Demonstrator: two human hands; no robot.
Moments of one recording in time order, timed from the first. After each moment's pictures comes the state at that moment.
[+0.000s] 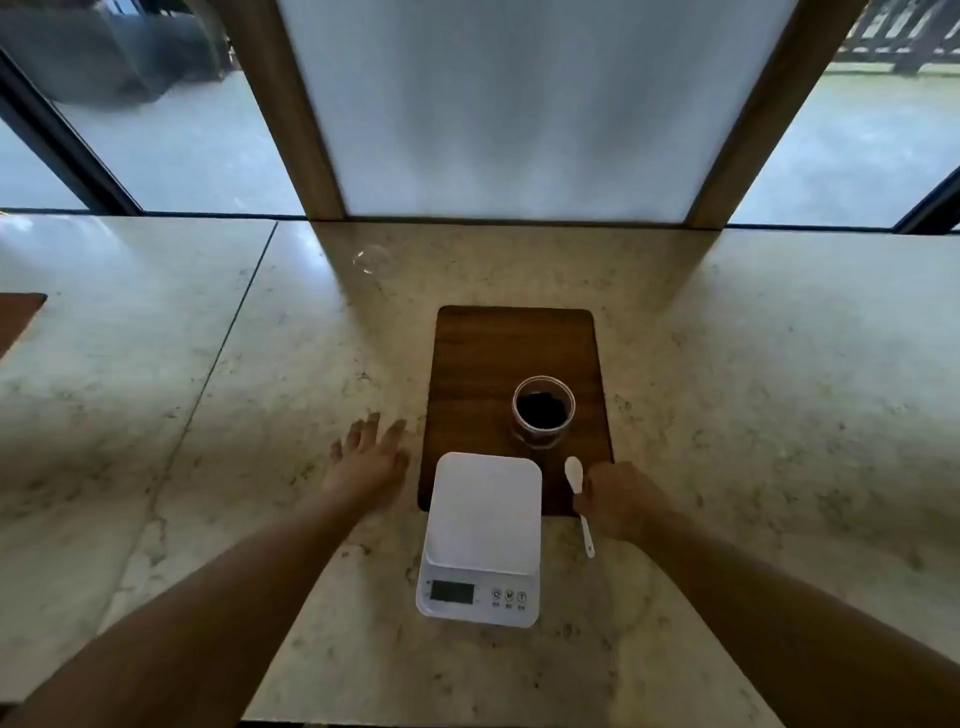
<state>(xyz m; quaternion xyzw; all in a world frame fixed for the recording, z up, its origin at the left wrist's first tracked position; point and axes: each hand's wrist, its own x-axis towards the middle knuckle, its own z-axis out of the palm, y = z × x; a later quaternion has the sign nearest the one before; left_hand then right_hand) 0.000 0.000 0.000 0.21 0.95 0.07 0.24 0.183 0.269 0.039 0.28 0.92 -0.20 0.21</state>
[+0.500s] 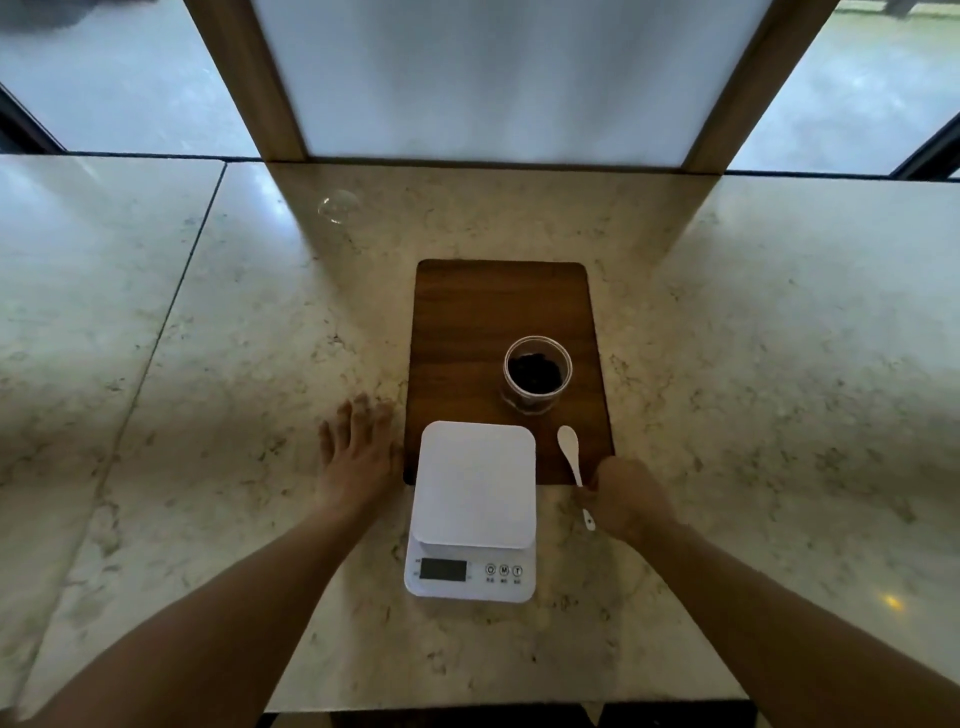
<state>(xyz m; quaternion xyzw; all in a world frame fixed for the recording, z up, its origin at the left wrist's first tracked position) 0.022 -0.004 -0.059 0.23 0.95 0.04 0.18 0.206 0.262 -0.001 0.36 0.89 -0.20 0.21</state>
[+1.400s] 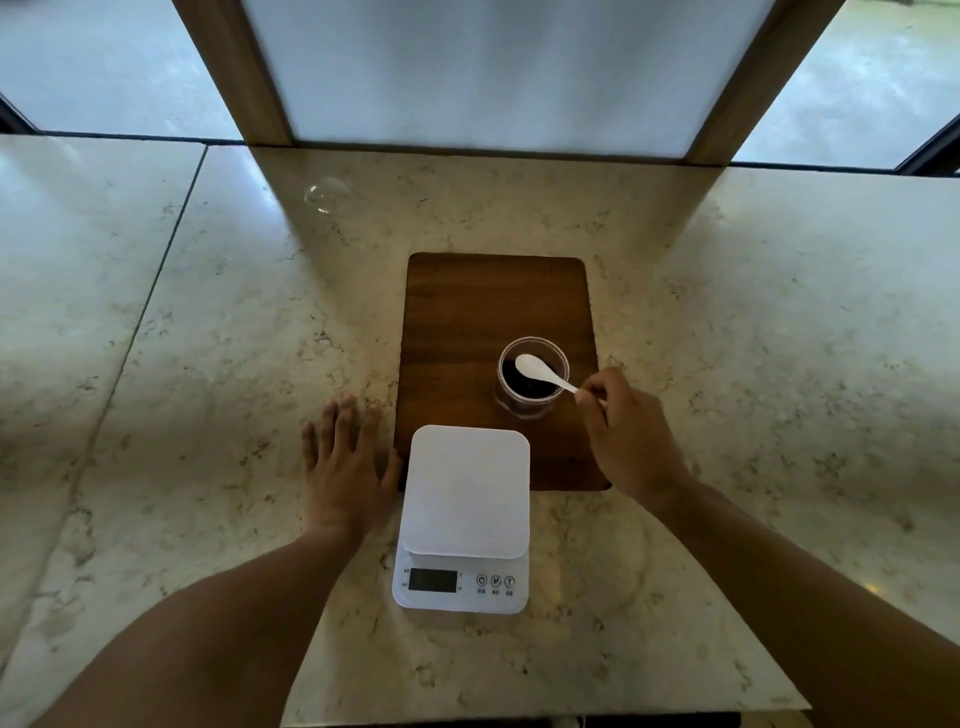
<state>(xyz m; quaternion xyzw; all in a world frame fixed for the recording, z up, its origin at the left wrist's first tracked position) 0.031 -0.007 -0.071 0.24 0.97 0.08 0.05 0.161 0.275 0.066 0.27 0.91 -0.30 -0.07</state>
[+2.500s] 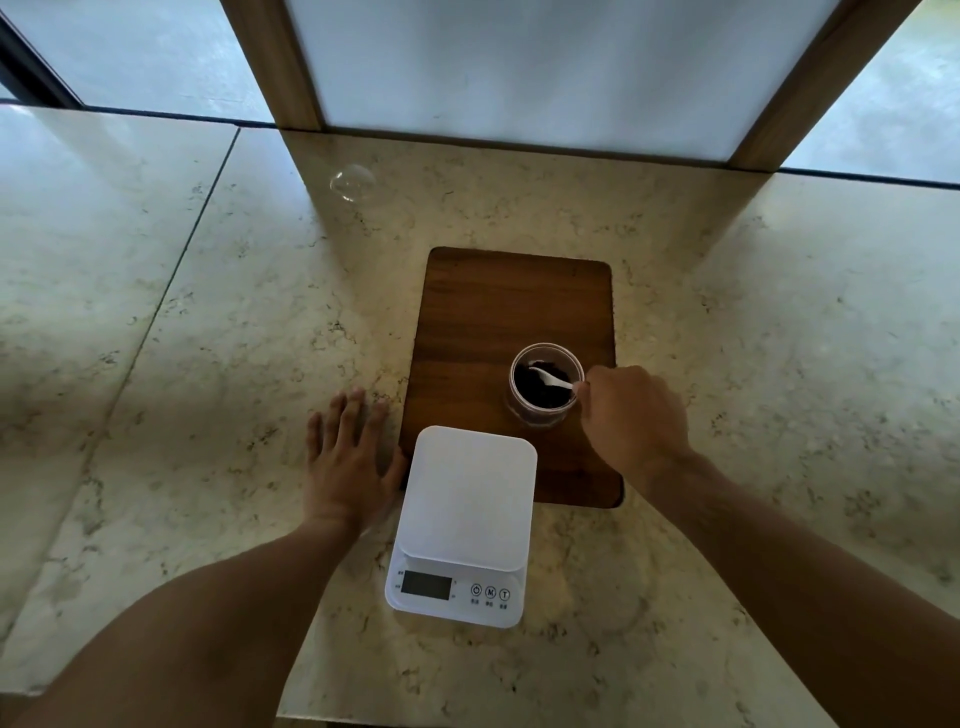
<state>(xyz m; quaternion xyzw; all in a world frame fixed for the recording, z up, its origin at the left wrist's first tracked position) 0.034 -0.006 -0.056 0.23 0.97 0.09 0.06 0.122 0.284 0.079 0.21 0.98 -0.02 0.03</state>
